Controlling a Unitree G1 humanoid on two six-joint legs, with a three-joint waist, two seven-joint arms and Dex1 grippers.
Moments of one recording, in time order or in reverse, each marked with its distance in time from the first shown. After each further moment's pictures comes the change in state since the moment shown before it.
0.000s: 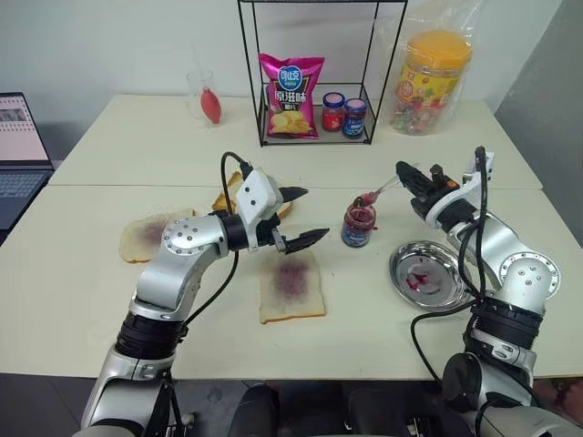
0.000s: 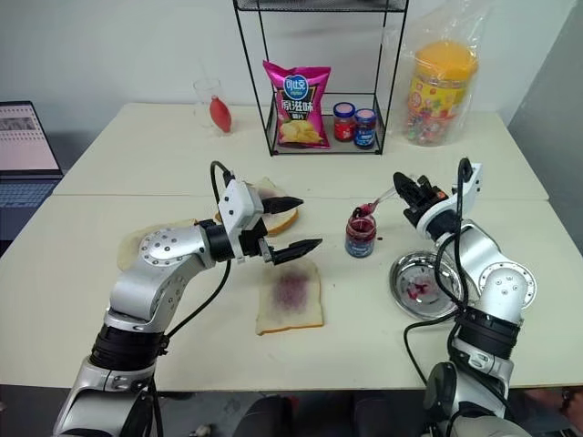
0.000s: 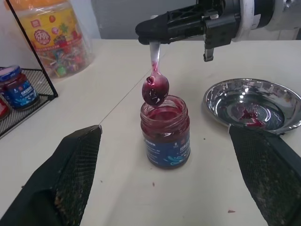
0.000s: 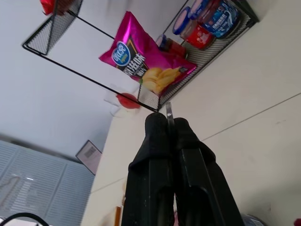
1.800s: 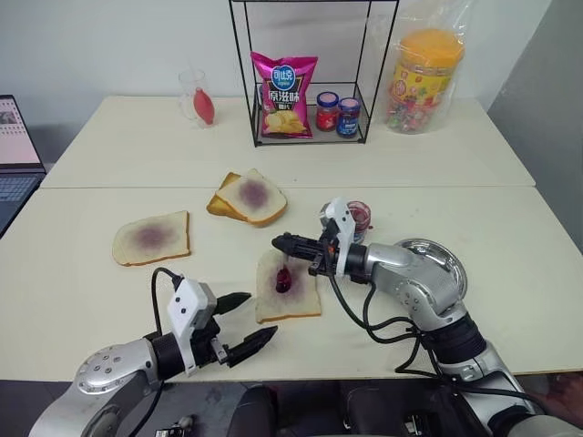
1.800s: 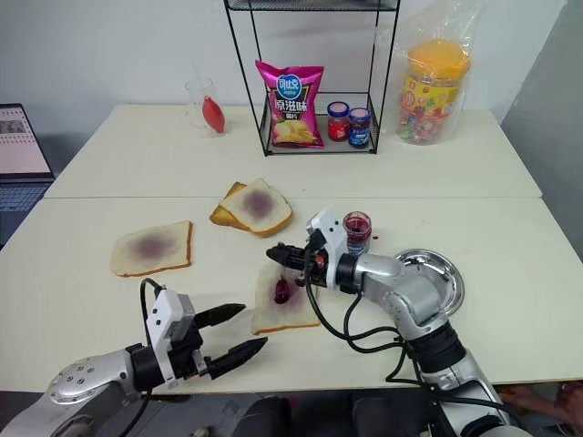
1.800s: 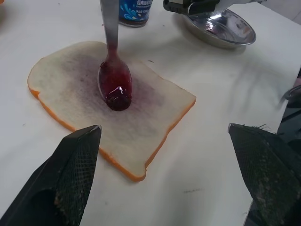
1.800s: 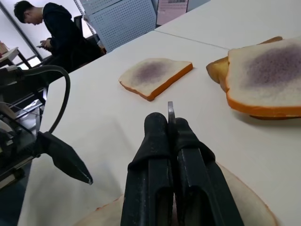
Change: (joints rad) left arm 0.839 0.149 0.277 -0.498 -0.277 0.200 0.114; right arm 0.078 -0.062 0.868 0.001 -0.742 -0.384 0.828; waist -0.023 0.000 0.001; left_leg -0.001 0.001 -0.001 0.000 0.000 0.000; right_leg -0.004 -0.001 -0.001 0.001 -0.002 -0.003
